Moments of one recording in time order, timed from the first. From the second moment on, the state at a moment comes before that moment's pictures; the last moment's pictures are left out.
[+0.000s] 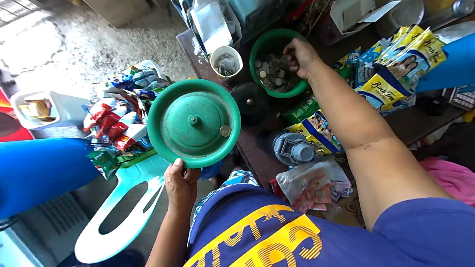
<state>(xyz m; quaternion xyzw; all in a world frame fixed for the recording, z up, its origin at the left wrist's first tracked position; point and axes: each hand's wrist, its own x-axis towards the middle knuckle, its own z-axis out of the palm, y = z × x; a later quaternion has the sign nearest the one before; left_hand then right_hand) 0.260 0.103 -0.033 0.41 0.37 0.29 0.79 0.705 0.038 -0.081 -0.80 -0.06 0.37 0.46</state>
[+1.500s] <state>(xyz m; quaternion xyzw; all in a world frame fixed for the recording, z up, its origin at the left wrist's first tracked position) 0.260 0.102 -0.033 0.41 0.36 0.29 0.79 0.699 0.051 -0.088 -0.79 -0.23 0.41 0.40</state>
